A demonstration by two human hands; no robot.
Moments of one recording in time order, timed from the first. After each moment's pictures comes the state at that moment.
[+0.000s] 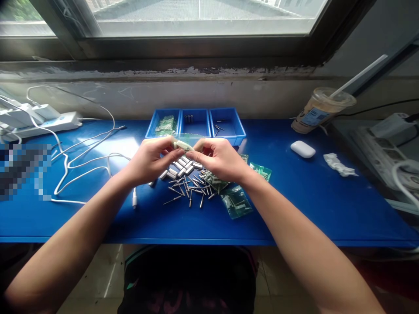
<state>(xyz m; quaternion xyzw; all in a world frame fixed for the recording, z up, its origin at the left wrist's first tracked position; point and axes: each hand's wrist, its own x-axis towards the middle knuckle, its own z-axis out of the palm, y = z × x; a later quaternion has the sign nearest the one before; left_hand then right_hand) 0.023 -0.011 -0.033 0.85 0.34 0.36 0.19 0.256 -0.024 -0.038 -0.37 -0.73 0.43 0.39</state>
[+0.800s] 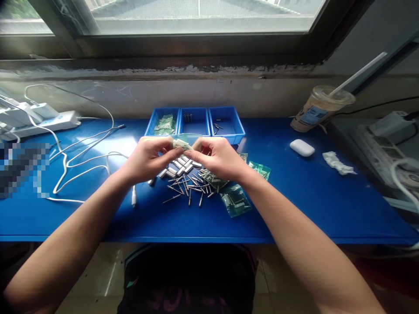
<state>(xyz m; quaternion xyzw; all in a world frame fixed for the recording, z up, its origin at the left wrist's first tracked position) 0.024 -0.012 -0.032 0.84 0.33 0.37 0.20 0.254 -0.025 -0.038 -0.37 -0.73 0.42 0.39</state>
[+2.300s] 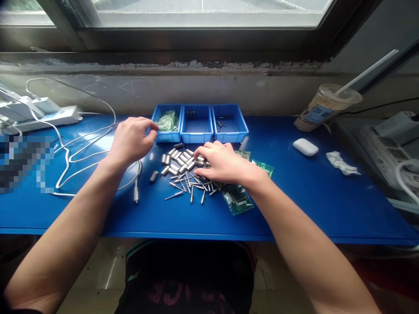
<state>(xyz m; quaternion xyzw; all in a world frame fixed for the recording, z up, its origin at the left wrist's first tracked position) -0.022 0.032 -0.050 0.78 0.56 0.28 -0.06 0.263 -0.024 -0.041 -0.46 -0.86 0.21 0.08</state>
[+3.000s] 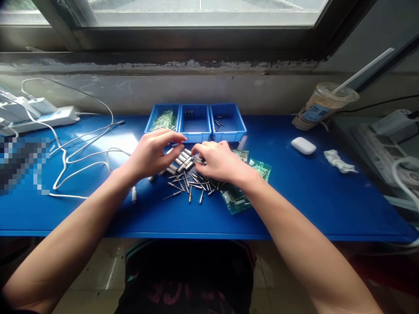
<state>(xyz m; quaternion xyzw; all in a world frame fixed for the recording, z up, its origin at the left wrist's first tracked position) 0.021 0.000 -0.050 0.88 0.32 0.35 0.03 0.255 -0.026 -0.047 -0.46 -0.86 0.17 0.13</state>
